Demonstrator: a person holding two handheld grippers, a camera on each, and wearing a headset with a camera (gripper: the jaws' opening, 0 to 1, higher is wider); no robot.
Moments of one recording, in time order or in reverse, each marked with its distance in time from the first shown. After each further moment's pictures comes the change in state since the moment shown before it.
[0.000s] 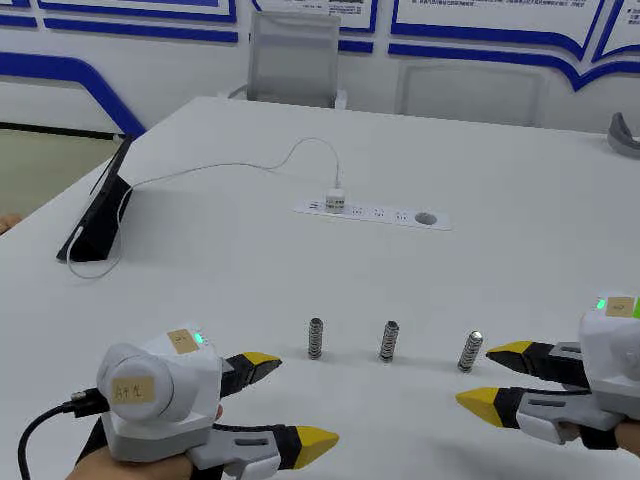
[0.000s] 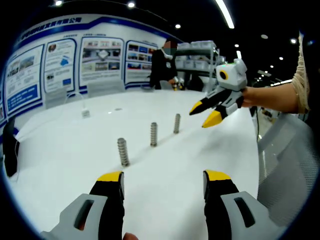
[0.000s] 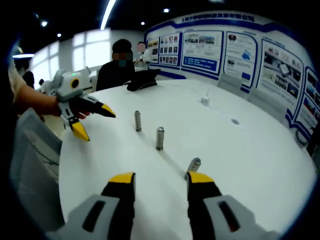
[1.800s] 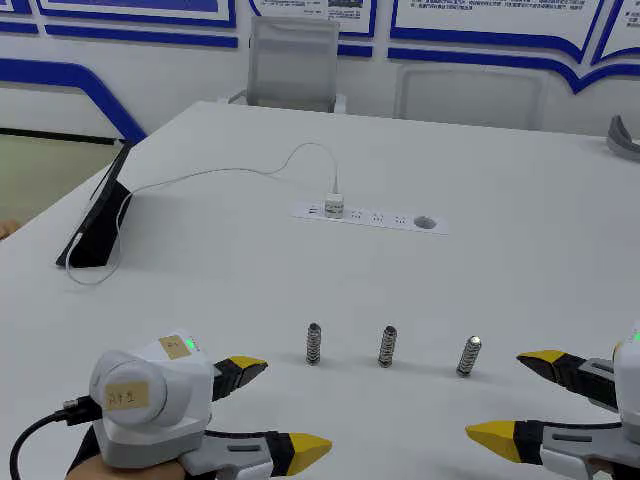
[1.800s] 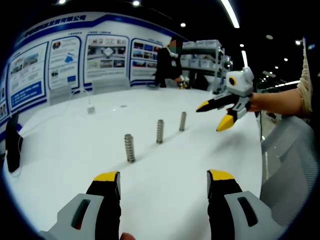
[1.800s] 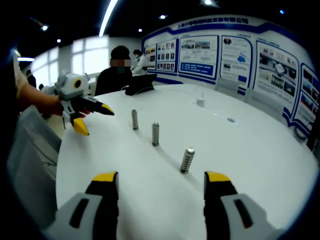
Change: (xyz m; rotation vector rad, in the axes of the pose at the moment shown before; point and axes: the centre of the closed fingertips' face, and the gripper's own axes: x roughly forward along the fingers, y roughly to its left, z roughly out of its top) left arm -0.003 0.009 -0.005 -0.022 0.014 0.038; right arm -0.004 -0.006 -0.015 0.018 -0.064 -0.009
